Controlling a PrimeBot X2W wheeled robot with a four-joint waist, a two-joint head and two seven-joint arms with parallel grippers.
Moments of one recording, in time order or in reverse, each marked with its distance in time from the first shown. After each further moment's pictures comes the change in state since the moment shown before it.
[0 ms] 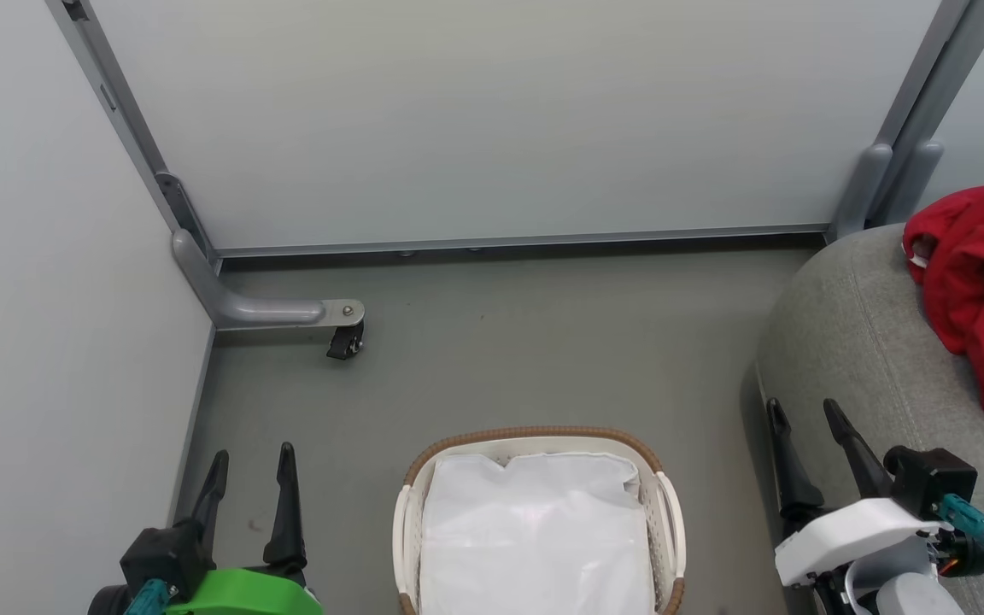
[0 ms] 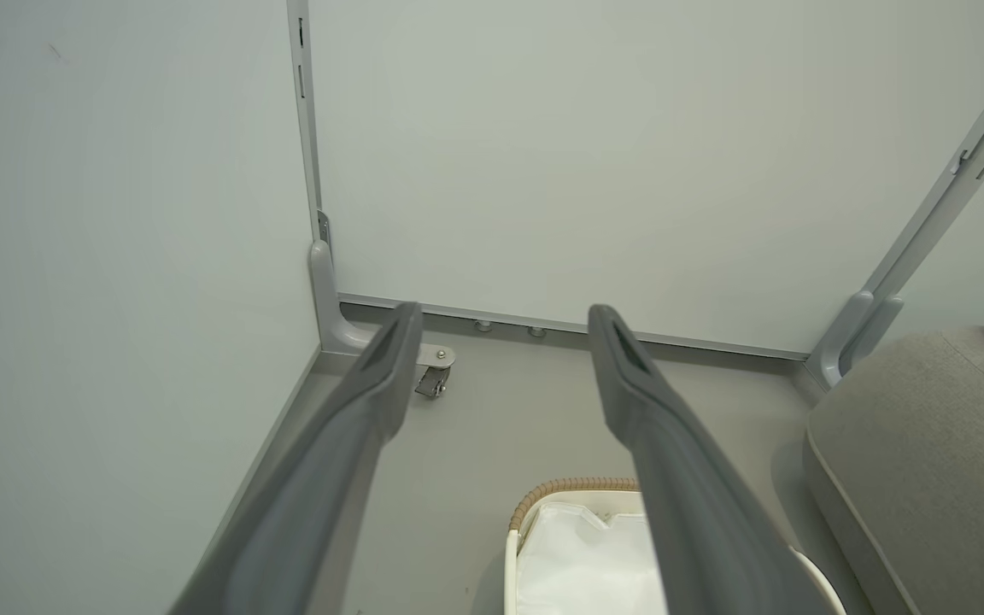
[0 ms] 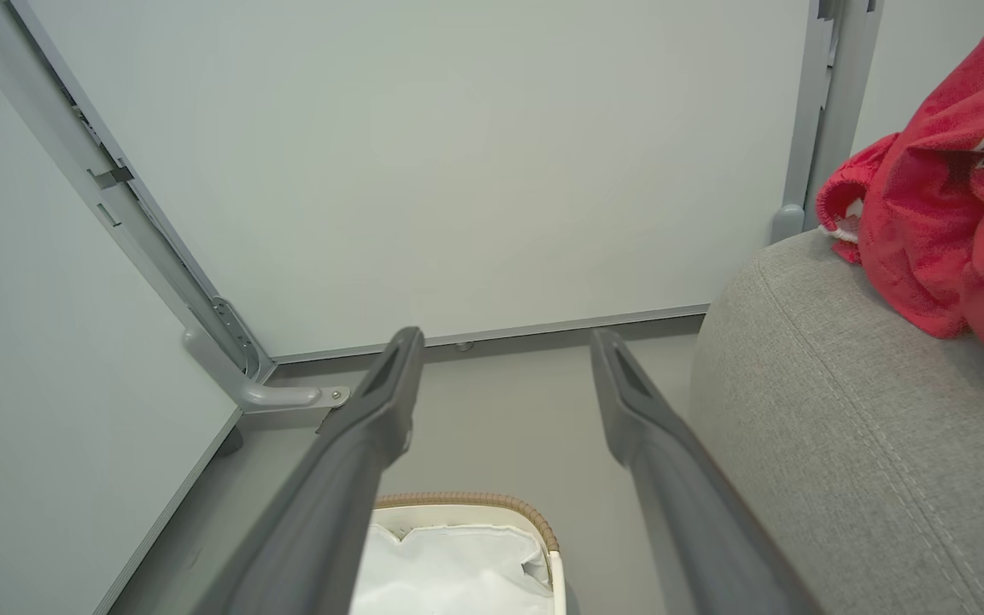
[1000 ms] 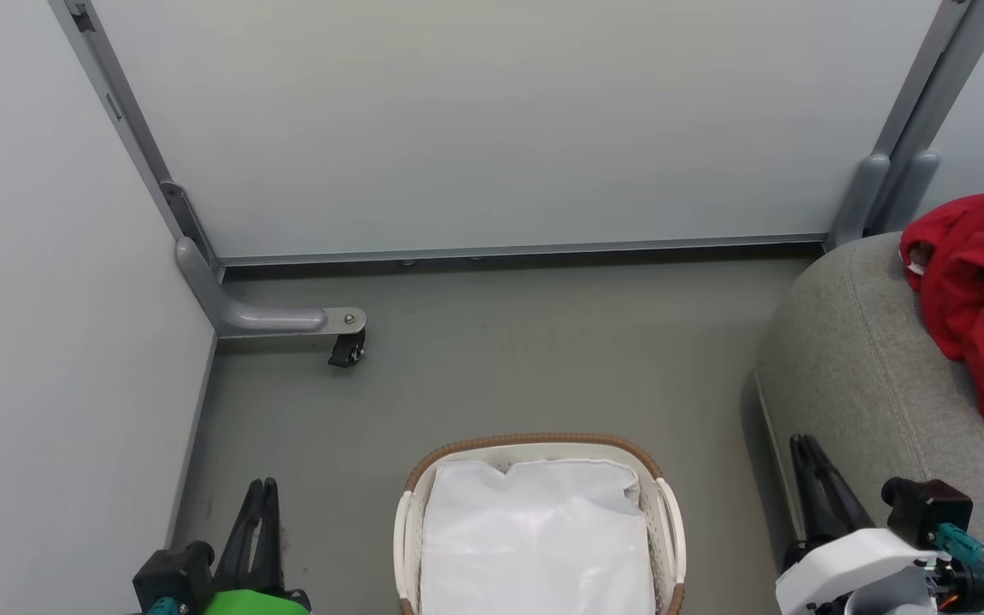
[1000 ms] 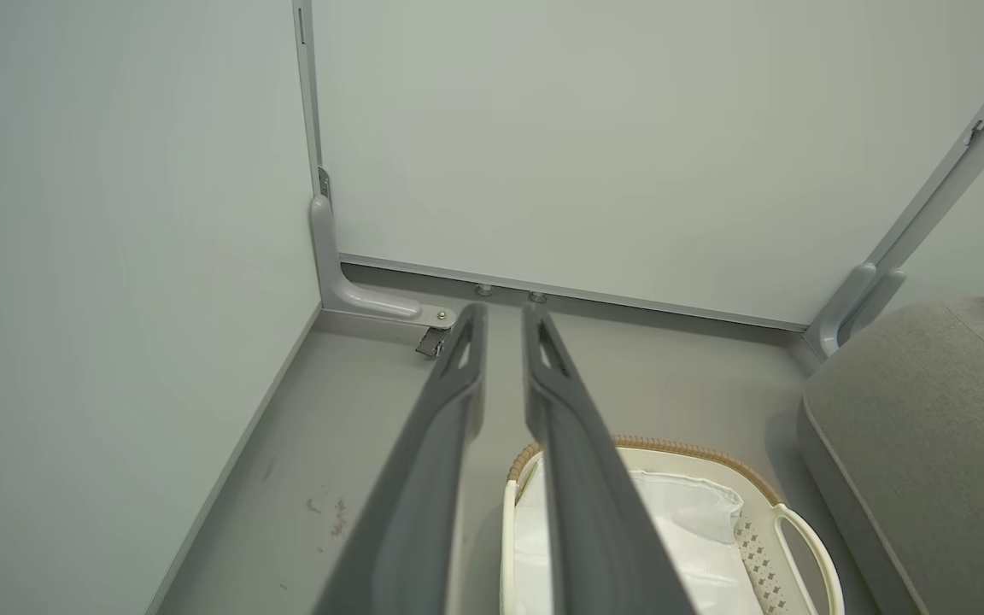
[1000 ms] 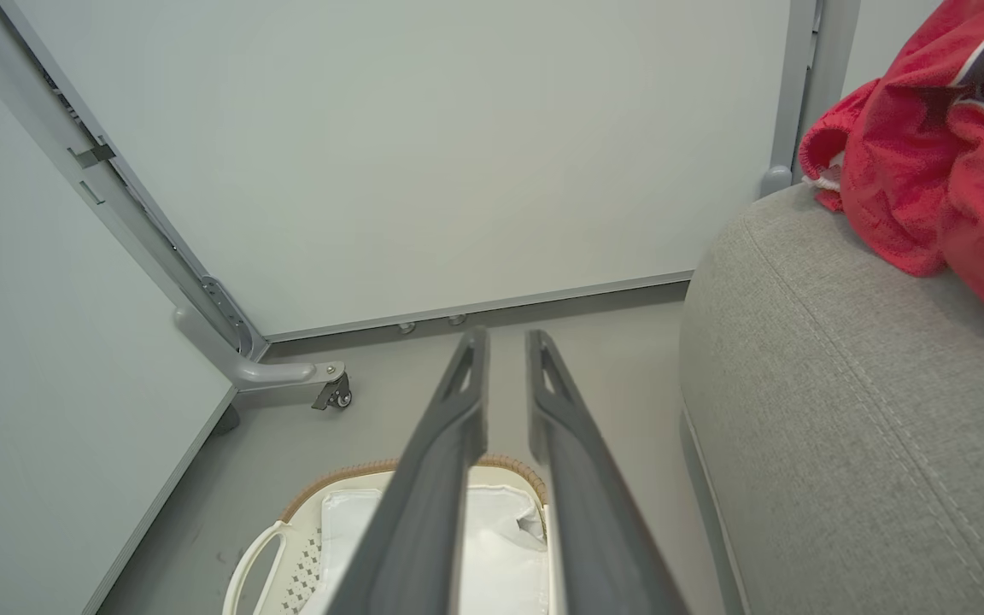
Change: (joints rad) left arm 0.022 -0.002 -0.010 0.054 -0.018 -0.003 0.000; right arm 0.050 0.007 -0.005 0.011 0.007 0.000 0.001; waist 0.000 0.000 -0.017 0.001
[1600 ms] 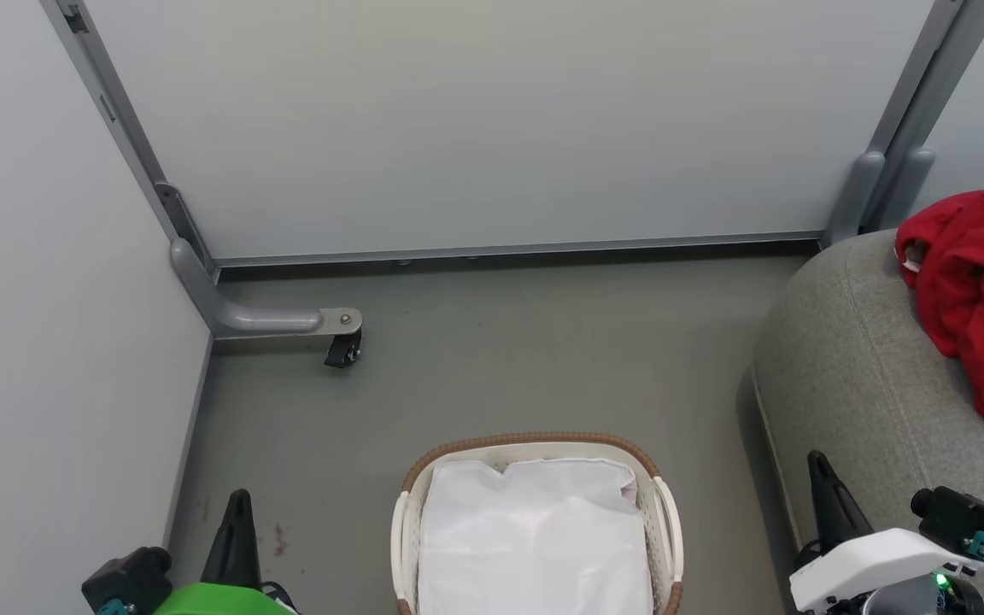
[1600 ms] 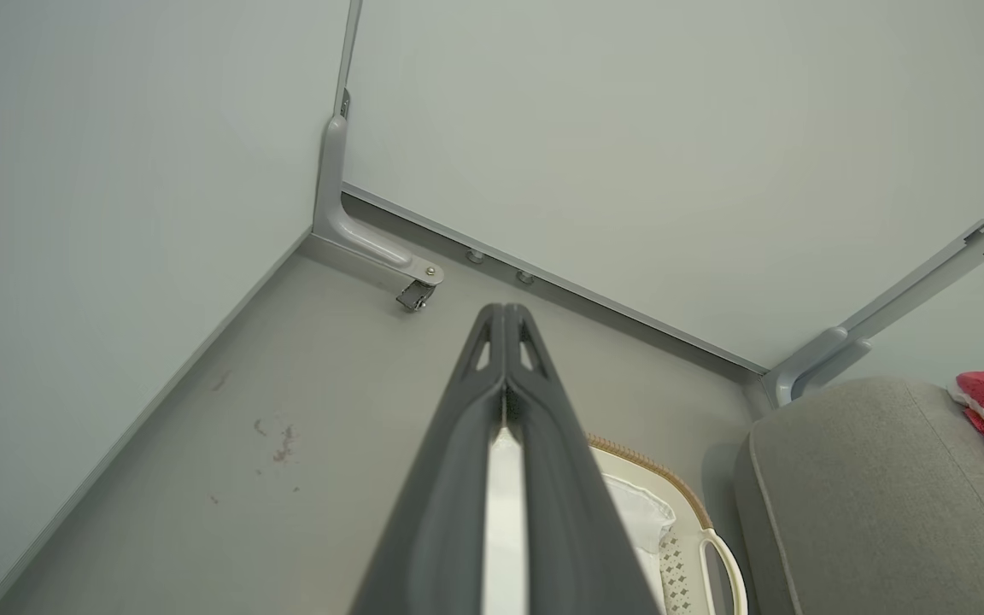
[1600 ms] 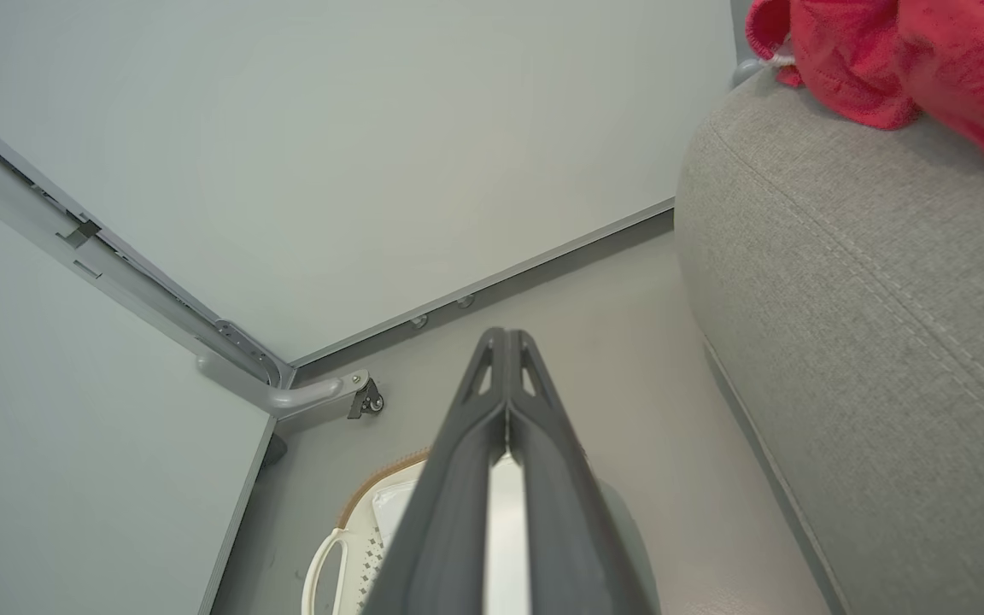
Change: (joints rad) left arm -0.002 -0.002 0.035 0.016 -0.246 -0.001 0.073; right arm 0.017 0.006 -0.017 0.014 0.244 0.000 0.074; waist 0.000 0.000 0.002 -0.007
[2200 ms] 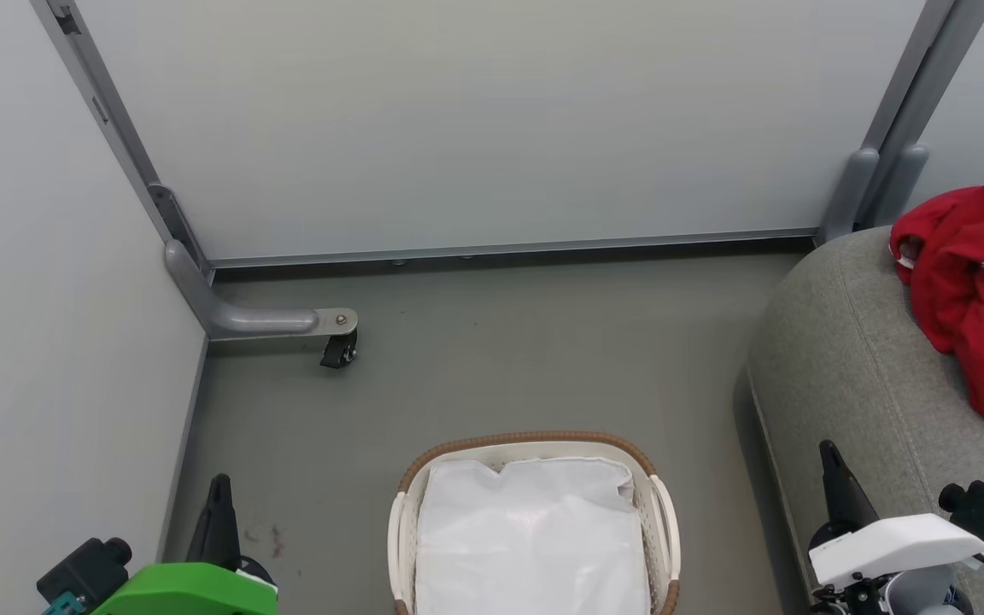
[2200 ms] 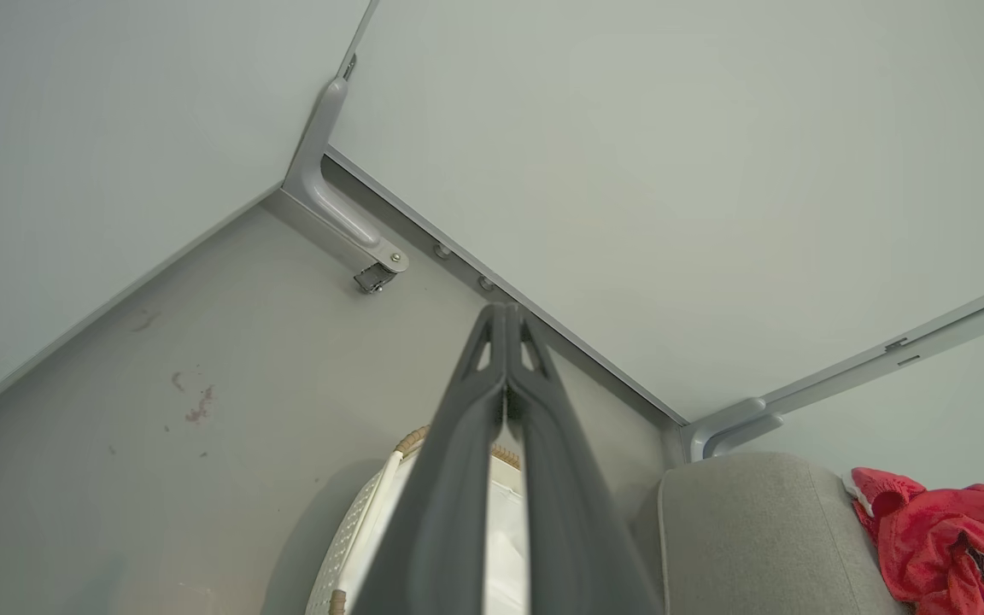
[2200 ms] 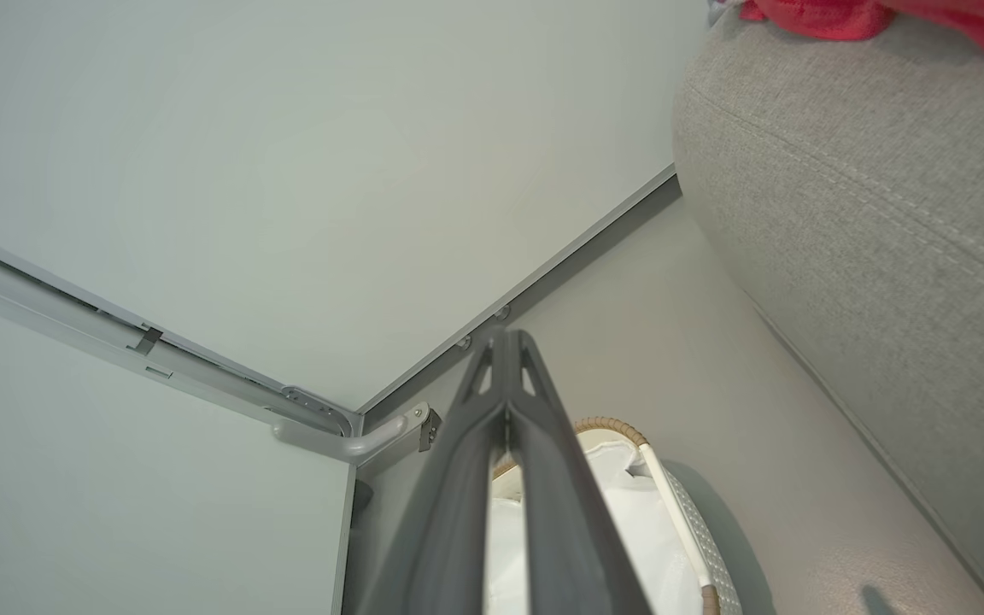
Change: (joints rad) left arm -0.029 0.000 0.042 -0.019 -0.258 -0.008 0.072; right arm -0.011 -0.002 -0.021 -0.028 0.255 0.000 0.072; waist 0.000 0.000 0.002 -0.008
